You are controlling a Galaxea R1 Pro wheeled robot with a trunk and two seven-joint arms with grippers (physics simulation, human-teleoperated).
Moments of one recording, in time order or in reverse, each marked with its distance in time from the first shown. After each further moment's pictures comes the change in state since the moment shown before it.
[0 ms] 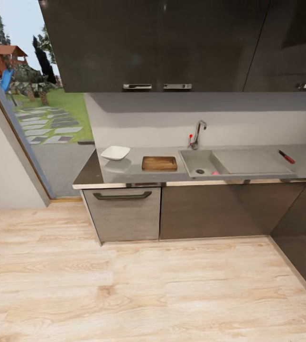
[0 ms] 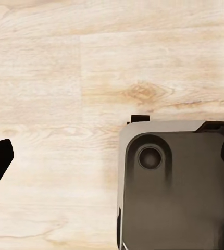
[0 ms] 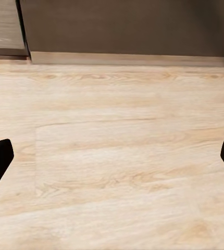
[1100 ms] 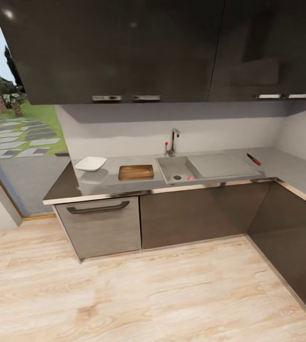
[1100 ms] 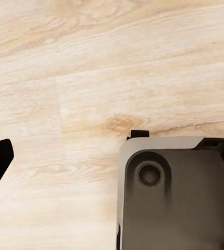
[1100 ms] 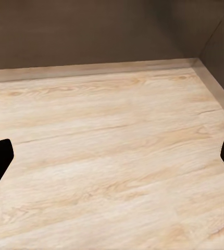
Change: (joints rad) left arm 0.000 0.001 0.000 0.000 0.000 0.000 0.000; right arm 0.000 0.000 0.000 0.000 0.000 -0.002 0.000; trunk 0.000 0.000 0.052
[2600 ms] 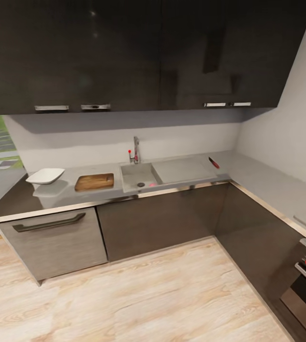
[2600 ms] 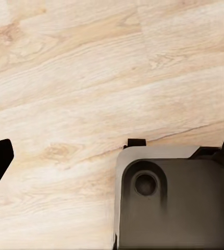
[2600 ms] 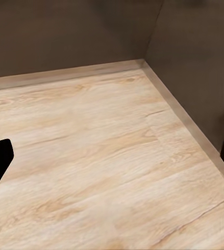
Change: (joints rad) left arm 0.000 -0.006 -0.002 0.013 -0.003 0.000 -0.001; right arm 0.000 0.000 0.000 0.001 0.000 0.004 0.000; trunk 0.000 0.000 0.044
